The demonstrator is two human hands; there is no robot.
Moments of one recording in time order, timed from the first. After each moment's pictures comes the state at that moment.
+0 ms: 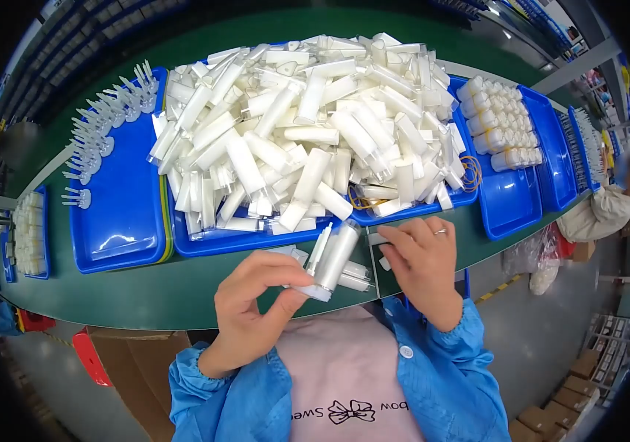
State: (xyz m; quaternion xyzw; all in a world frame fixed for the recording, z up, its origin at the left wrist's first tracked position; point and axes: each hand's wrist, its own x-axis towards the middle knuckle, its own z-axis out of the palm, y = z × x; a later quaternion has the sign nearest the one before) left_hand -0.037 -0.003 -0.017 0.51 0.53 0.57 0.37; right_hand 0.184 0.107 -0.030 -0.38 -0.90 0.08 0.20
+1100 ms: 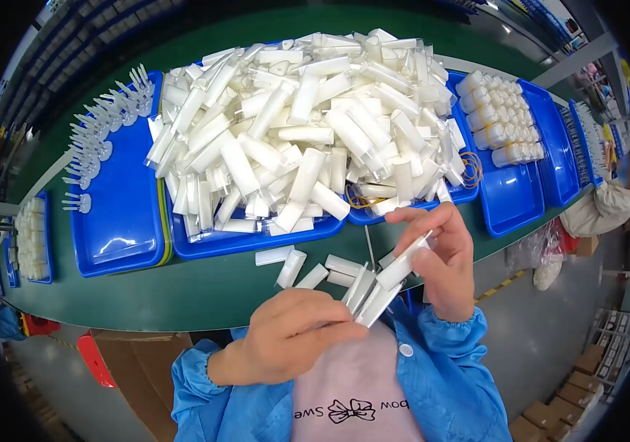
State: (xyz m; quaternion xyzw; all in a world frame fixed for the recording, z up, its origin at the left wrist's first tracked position) left_hand -0.014 0.001 -0.008 0.72 0.43 0.50 0.23; right_hand 0.185 0.111 -0.012 -0.29 -0.56 0.66 0.40
